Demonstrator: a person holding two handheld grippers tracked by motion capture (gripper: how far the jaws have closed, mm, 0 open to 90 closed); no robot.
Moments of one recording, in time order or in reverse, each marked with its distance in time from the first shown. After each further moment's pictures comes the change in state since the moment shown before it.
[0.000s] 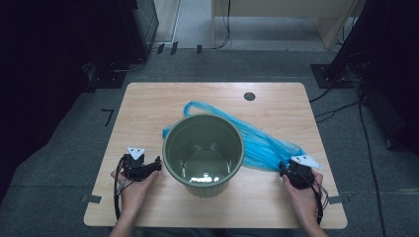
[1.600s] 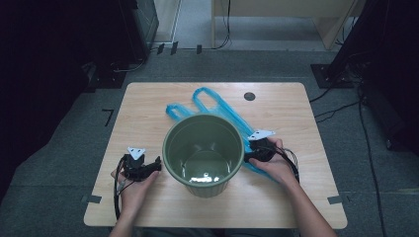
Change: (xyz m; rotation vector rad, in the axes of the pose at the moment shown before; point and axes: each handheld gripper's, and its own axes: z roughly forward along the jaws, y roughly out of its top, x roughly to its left) left arm 0.000 0.000 0.000 -0.001 -0.006 0.005; right arm 0.071 0.074 0.078 0.083 0.412 -0.383
